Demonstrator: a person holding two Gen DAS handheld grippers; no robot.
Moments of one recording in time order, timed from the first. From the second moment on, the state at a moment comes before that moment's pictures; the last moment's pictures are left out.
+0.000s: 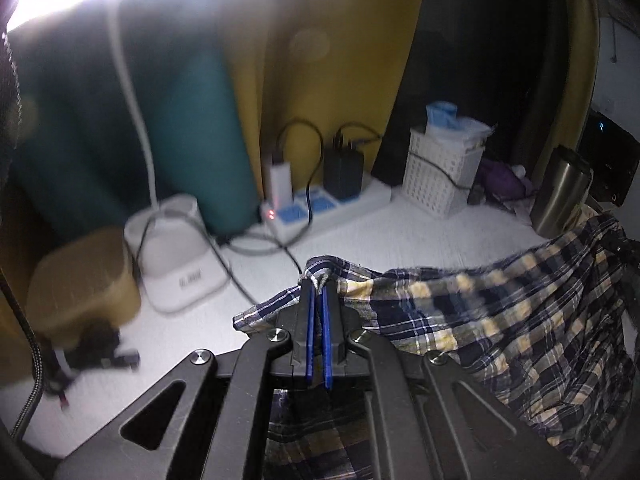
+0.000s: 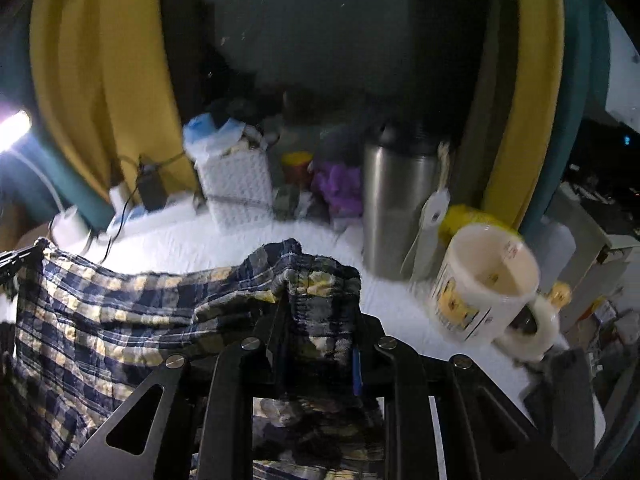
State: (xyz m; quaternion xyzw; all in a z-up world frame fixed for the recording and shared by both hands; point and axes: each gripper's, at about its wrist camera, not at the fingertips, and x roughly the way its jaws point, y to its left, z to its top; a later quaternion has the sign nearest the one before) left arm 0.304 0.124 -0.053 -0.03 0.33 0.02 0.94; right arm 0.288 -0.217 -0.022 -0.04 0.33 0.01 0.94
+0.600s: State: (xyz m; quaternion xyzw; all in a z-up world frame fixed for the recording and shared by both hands) left arm 0.334 0.136 -0.105 -0.01 0.41 0.06 0.91; right arm 0.339 -0.247 -0.093 -0.02 0.41 -0.06 0.91
